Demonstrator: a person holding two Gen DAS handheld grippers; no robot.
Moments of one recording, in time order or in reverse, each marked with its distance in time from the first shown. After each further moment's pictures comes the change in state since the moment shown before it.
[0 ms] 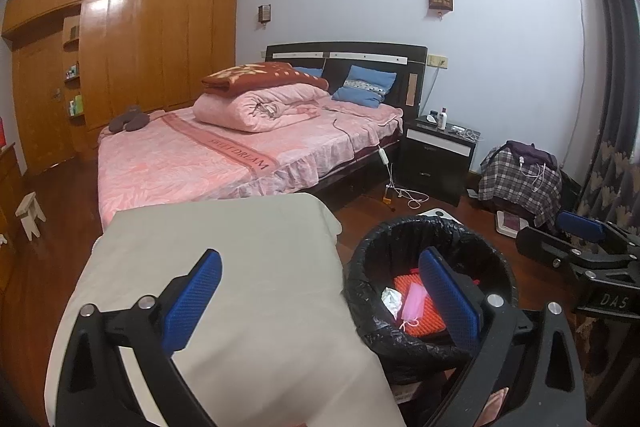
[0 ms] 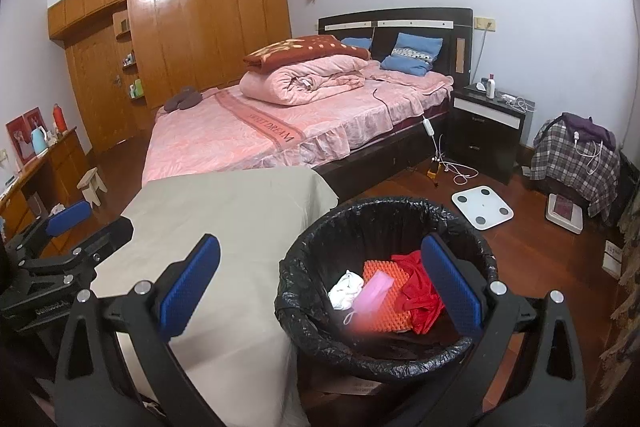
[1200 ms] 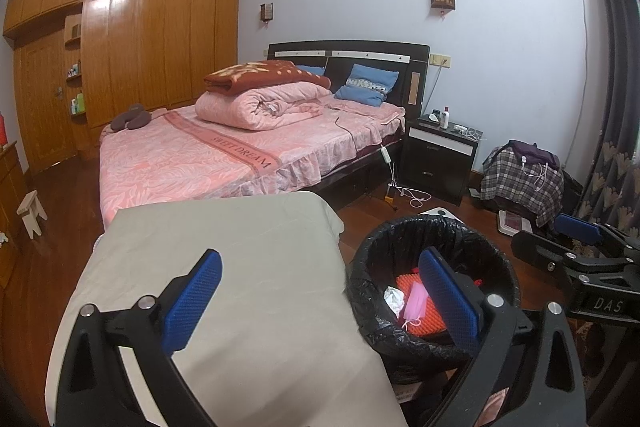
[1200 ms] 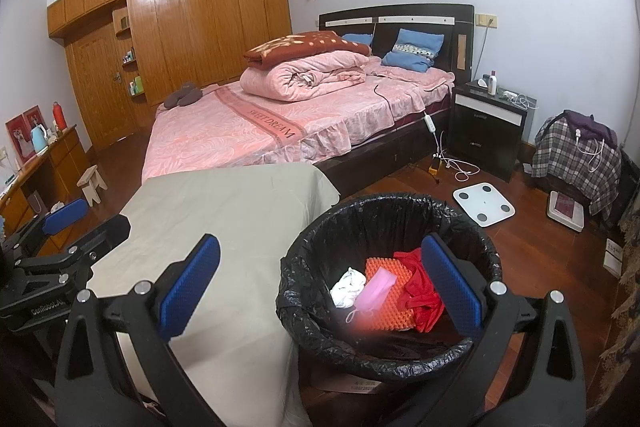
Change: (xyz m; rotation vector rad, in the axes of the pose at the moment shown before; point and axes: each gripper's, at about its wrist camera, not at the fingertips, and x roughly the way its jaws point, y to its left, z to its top) left arm -0.001 0.003 0.000 -0.001 0.001 0.001; right arm 0.001 0.002 0.000 0.000 0.006 0.000
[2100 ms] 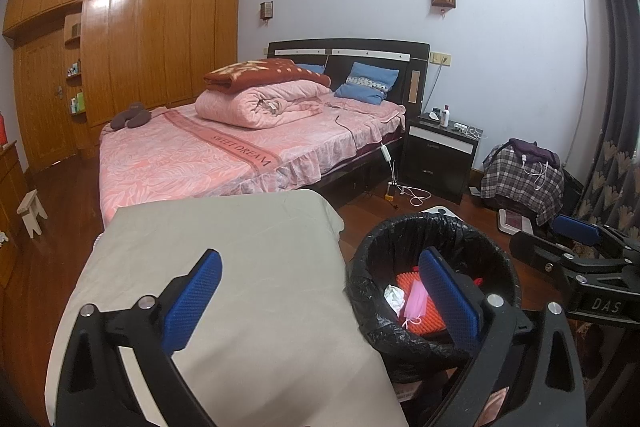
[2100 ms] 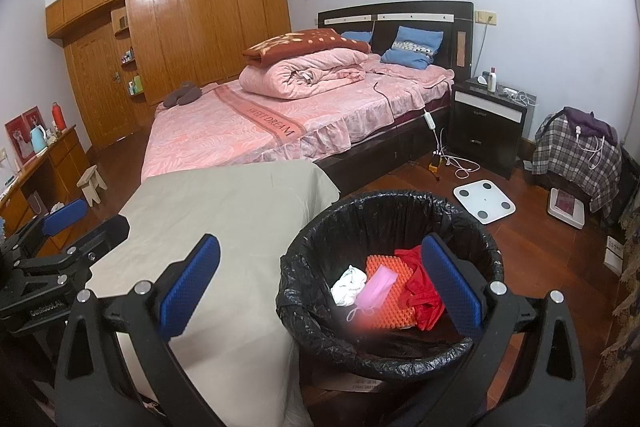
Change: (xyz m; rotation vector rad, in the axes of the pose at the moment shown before) left arm -0.001 0.000 0.002 0.000 0.001 0.000; right arm 0.001 0.001 0.002 0.002 0.005 0.000
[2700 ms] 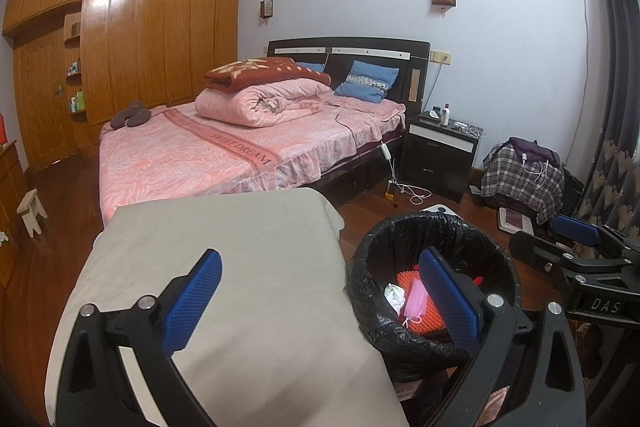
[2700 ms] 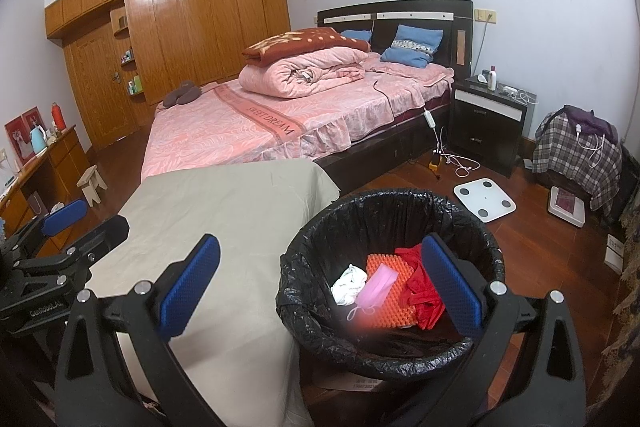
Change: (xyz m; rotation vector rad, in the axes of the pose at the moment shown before) left arm 0.000 0.000 0.001 0.000 0.001 0.001; right arm 0.000 0.000 0.002 0.002 0.003 0.000
